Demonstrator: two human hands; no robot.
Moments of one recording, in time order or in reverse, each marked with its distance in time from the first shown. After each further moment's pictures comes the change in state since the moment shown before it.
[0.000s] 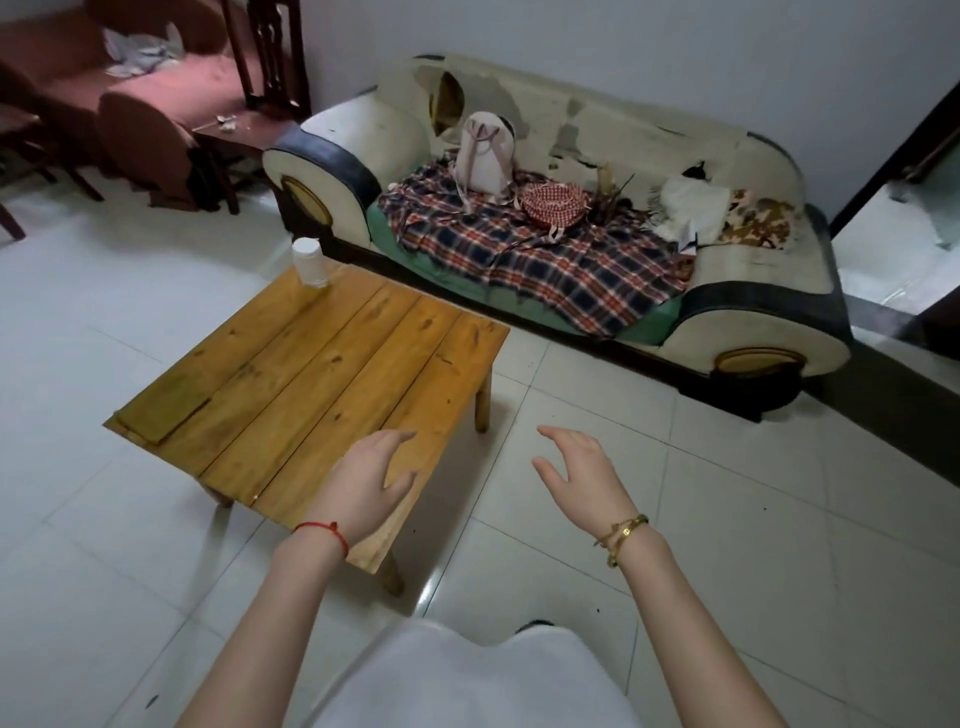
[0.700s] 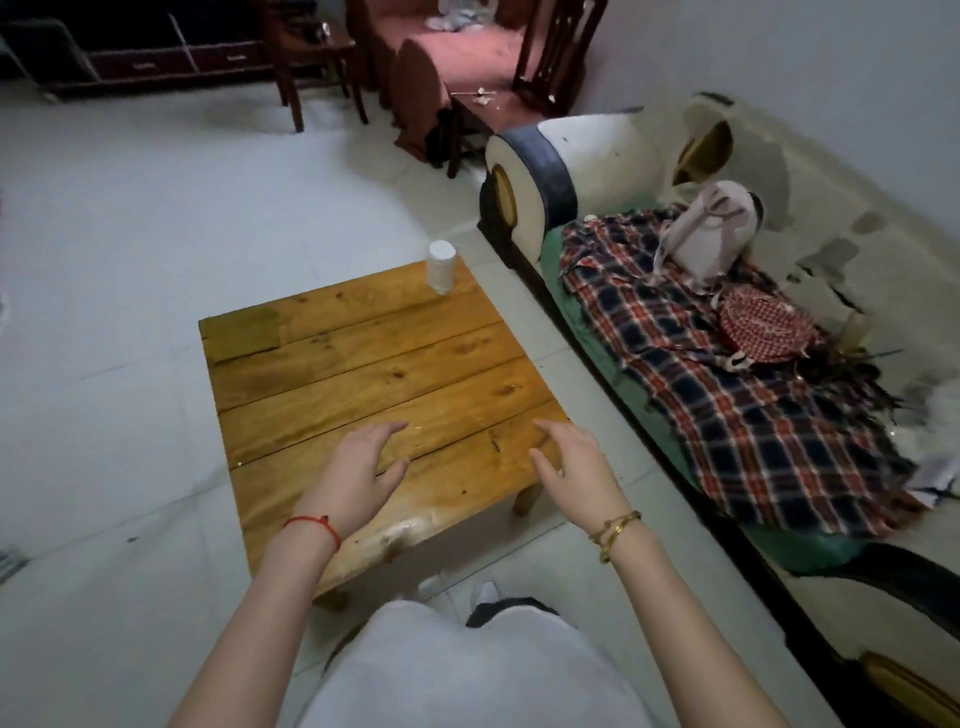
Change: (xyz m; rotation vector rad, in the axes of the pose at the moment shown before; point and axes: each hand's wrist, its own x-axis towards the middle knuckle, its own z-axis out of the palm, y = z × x) left_hand 0.210 0.033 0.008 -0.165 0.360 -0.585; right_hand 0.359 0.012 -0.060 -0.092 -0.317 -0.538
